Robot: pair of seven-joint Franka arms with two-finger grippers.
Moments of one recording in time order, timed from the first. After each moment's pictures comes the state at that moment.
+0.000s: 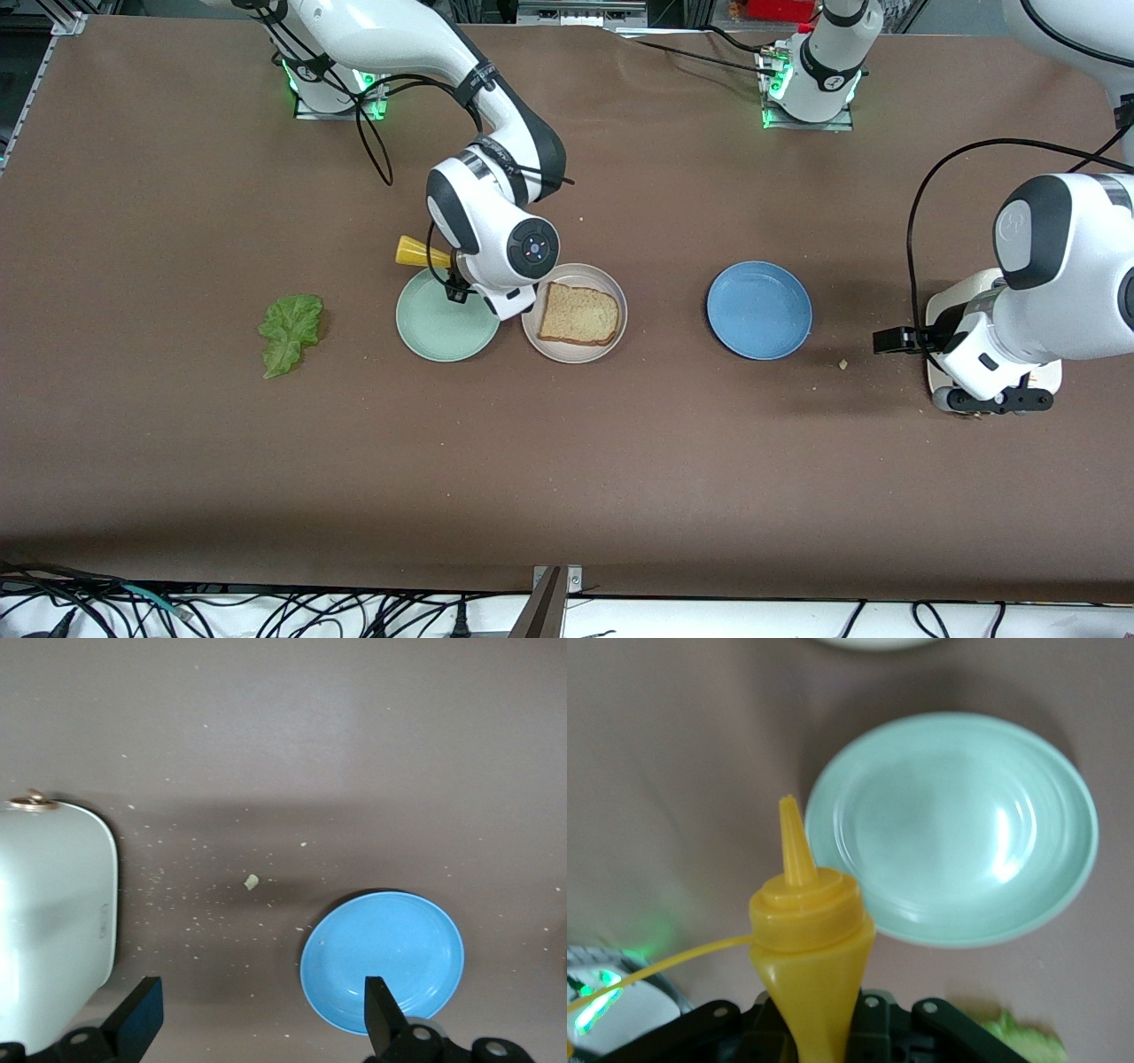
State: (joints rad) left arm -0.13 0.45 0.14 -1.44 -0.09 1.73 -0.01; right arm 0.76 0.74 -0.10 -1.25 -0.16 1.43 -0.71
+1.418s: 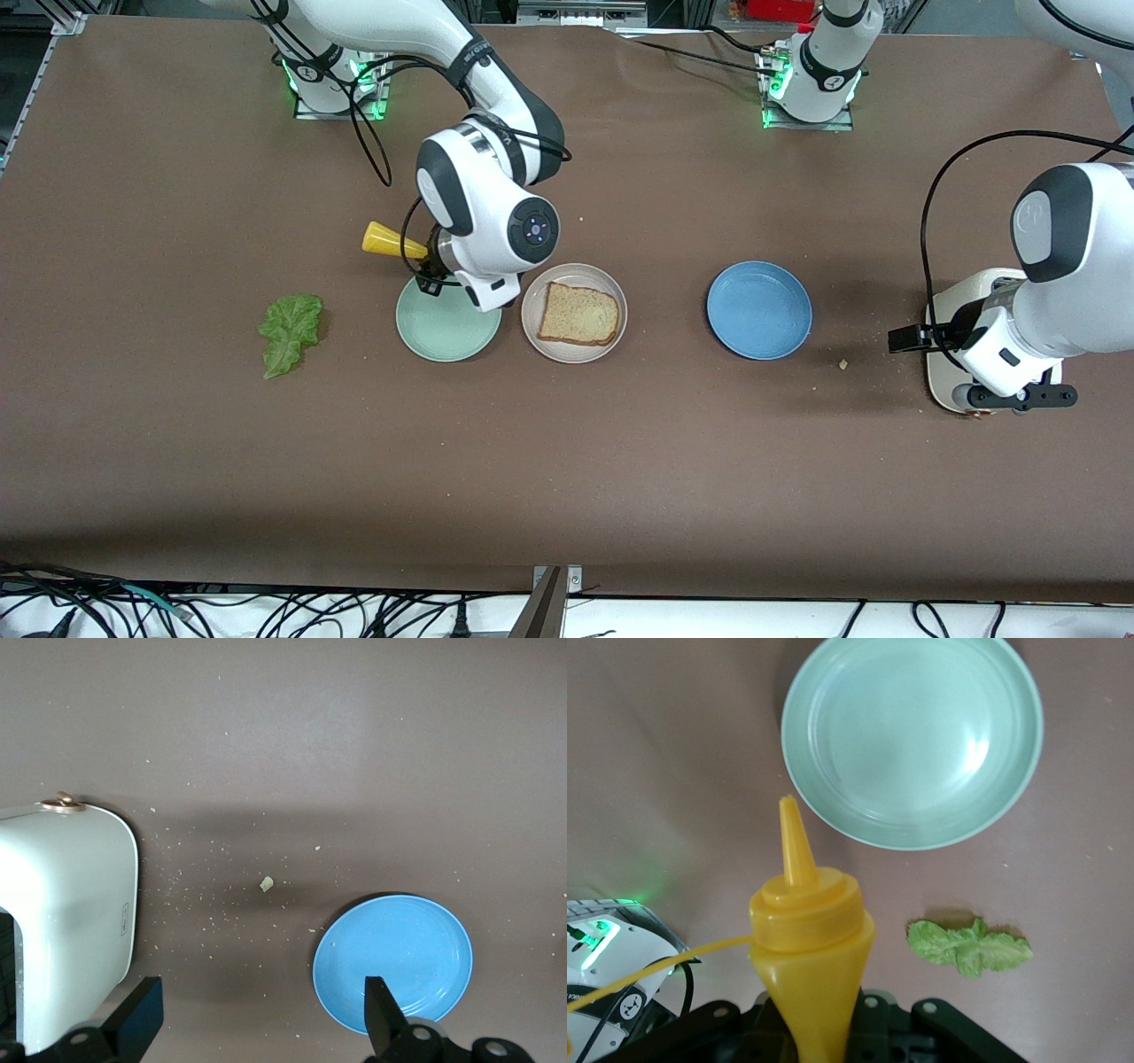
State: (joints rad) left arm -0.12 0.43 0.14 -1.44 -0.08 1.73 -0.01; right arm 0.77 0.69 -0.15 -1.19 -0.21 1.32 -0.71
